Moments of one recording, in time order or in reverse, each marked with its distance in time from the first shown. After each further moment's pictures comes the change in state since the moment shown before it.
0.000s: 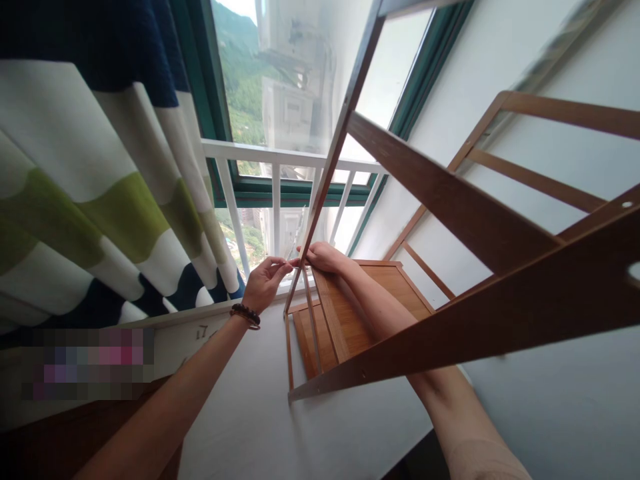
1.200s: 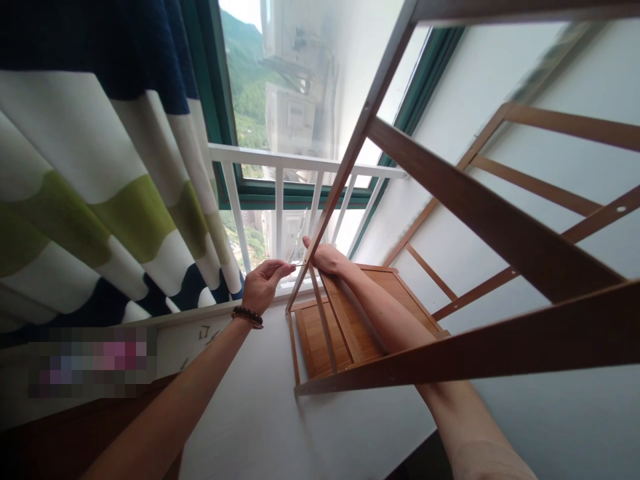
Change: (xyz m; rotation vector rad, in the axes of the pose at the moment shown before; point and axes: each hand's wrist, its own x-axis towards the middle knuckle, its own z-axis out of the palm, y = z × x) left_hand -0.004 -0.003 -0.005 0.021 0.125 0.052; right_hand -0.005 -0.003 0.002 0.203 0.076 0.162
